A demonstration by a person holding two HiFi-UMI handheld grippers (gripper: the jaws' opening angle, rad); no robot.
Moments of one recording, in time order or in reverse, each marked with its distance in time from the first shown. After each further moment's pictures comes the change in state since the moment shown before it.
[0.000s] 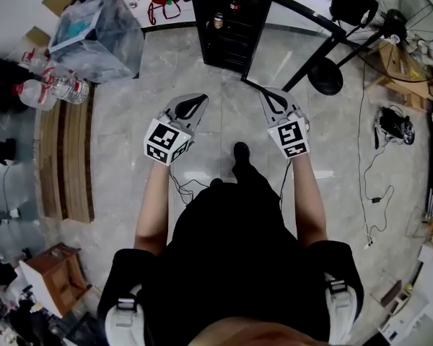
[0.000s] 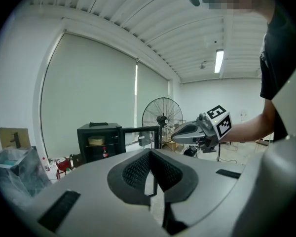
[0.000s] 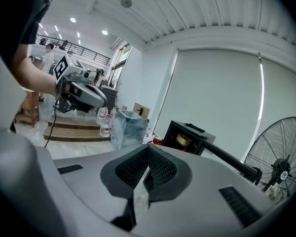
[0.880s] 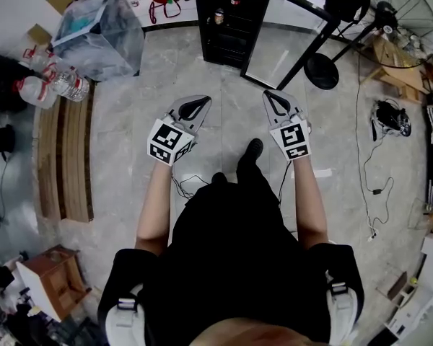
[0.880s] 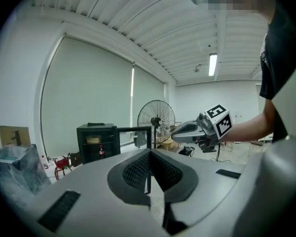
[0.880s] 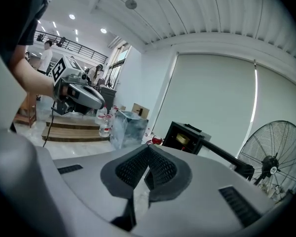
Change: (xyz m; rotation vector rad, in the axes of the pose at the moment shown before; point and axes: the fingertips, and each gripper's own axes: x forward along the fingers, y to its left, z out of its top) left arm -0.084 -0.053 -0.024 0.004 -0.029 -0.035; right arm -0.064 0.083 0.009 -0.001 0.003 -0.056
